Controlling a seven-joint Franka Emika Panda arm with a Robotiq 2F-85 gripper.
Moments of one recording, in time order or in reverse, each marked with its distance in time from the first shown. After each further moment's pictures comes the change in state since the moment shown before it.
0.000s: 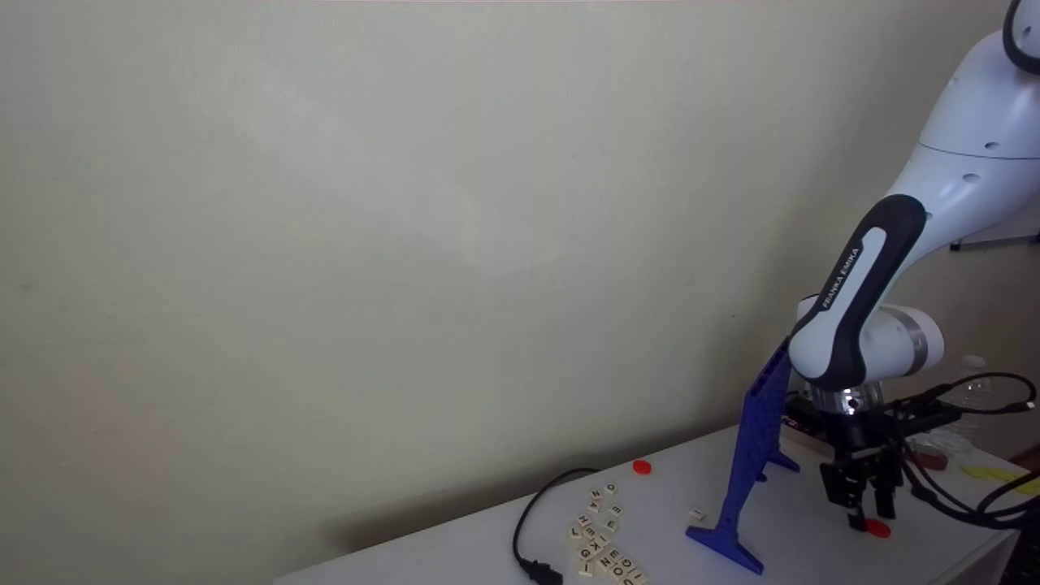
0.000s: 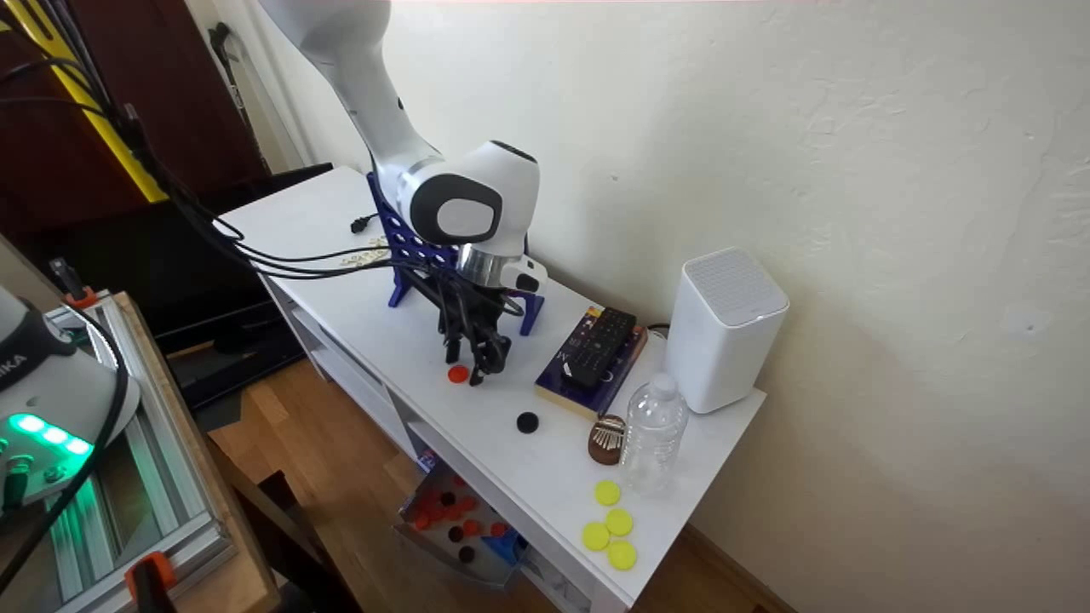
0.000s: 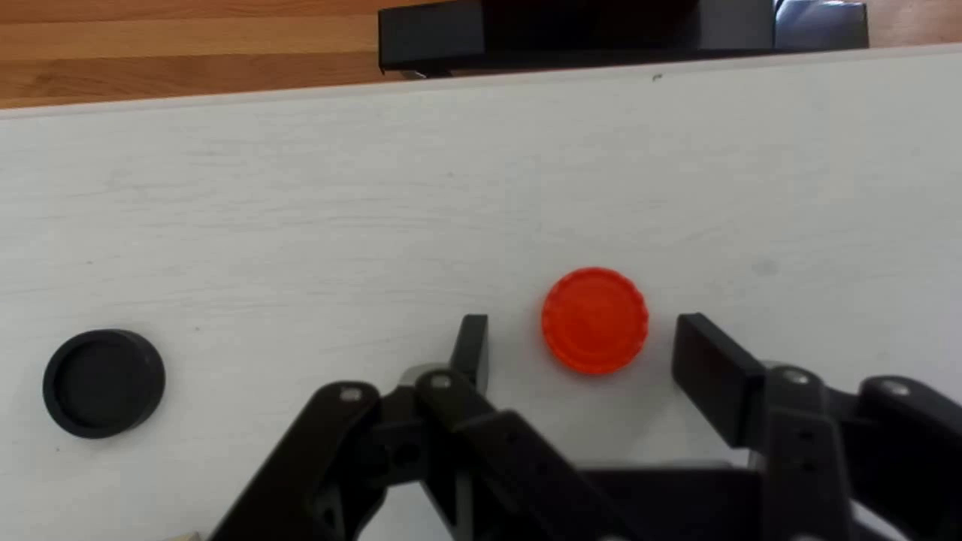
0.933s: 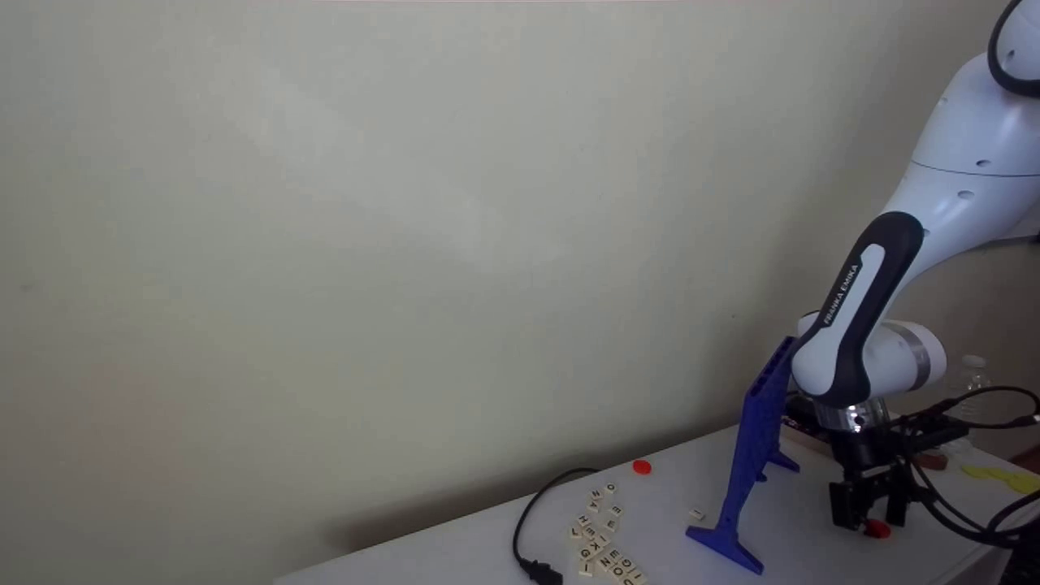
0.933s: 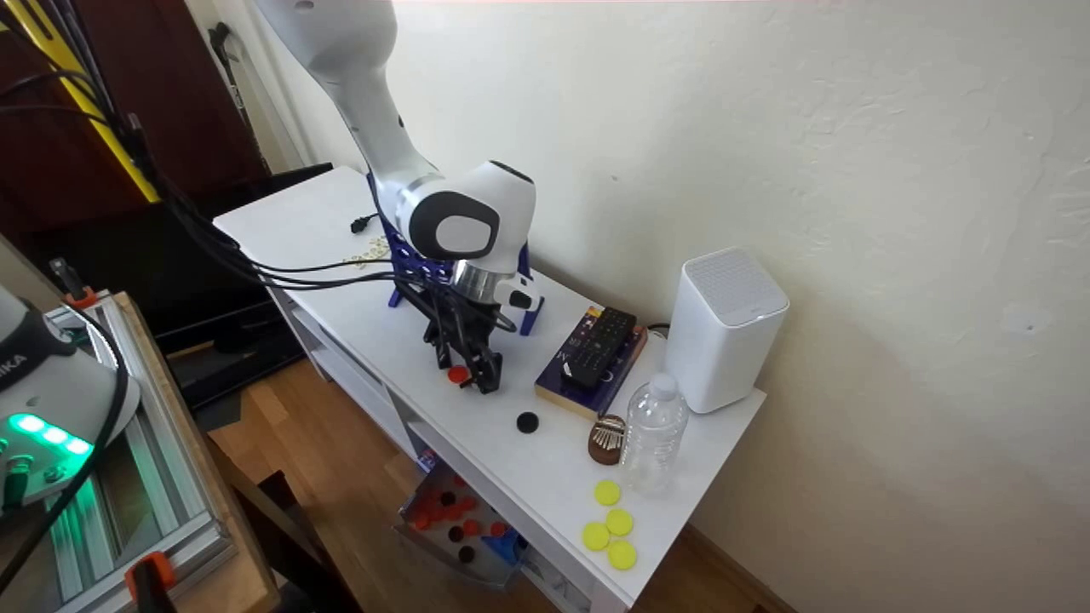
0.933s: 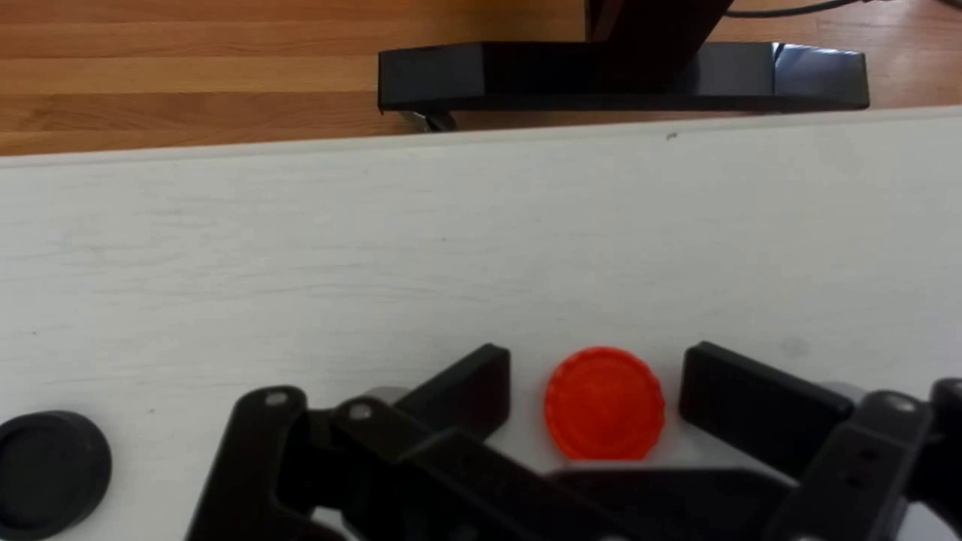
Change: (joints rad) arm -0.002 0.045 0.000 0.006 -0.017 -0.019 -0.001
